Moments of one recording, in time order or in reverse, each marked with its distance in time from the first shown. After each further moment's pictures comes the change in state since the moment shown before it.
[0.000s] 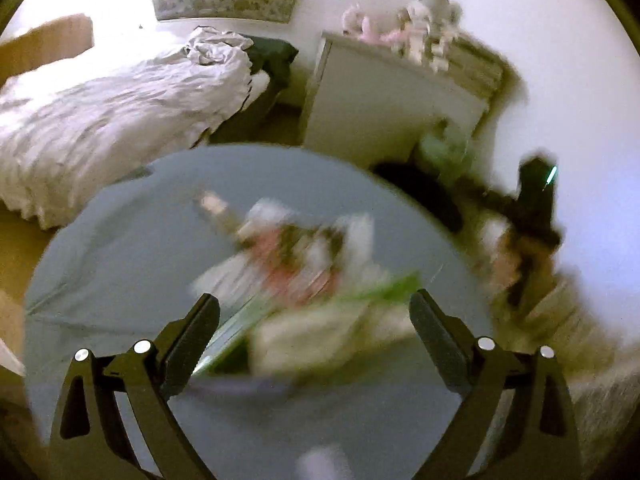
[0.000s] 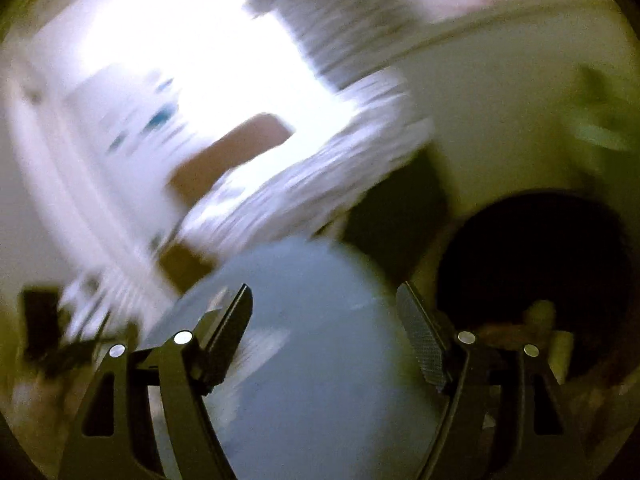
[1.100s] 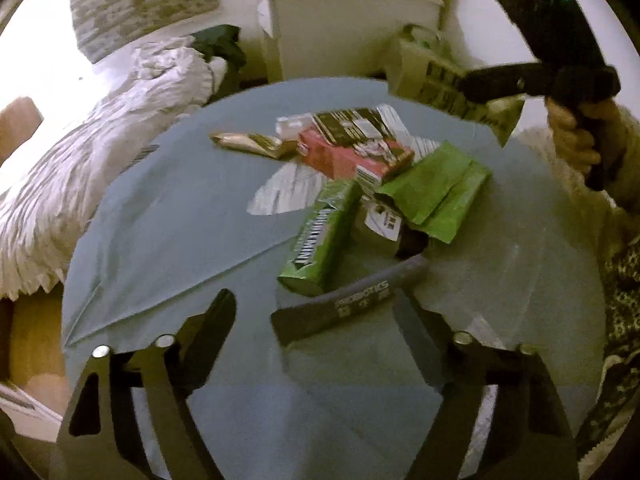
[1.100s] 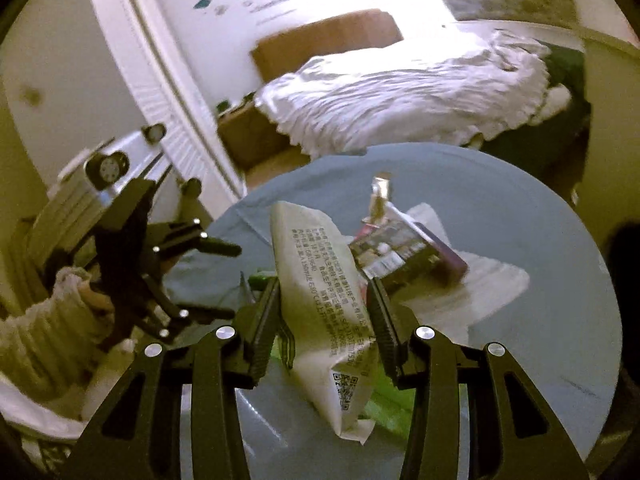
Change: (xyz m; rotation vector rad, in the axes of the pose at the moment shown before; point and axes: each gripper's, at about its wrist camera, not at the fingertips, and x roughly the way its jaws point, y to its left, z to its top) left arm 0.032 0.045 -0.054 0.367 0.127 0.036; right arm 0.070 0.171 -0.037 -0.232 0.333 0.110
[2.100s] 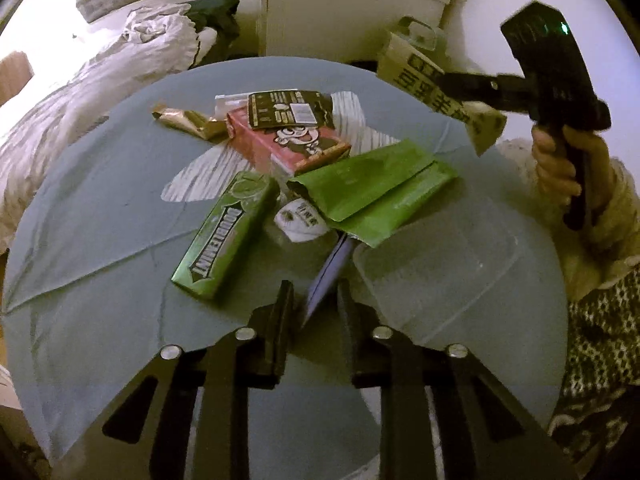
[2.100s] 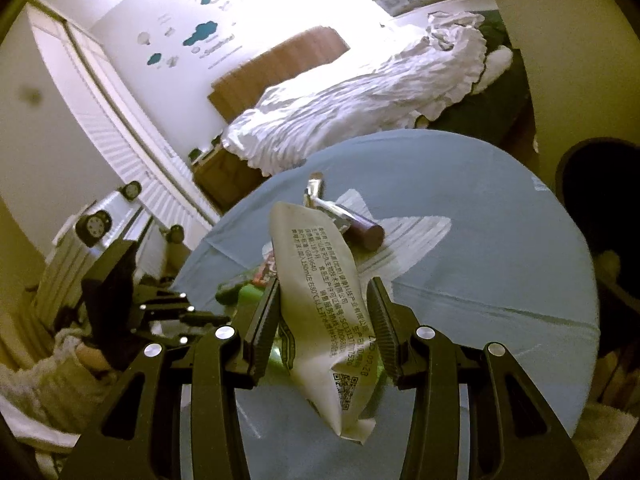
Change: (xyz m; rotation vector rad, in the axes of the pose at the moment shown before) left arm 0.013 -0.042 0.011 -0.147 0.048 -0.107; right arm -0.036 -0.064 -0.038 0.214 -0.092 -0.017
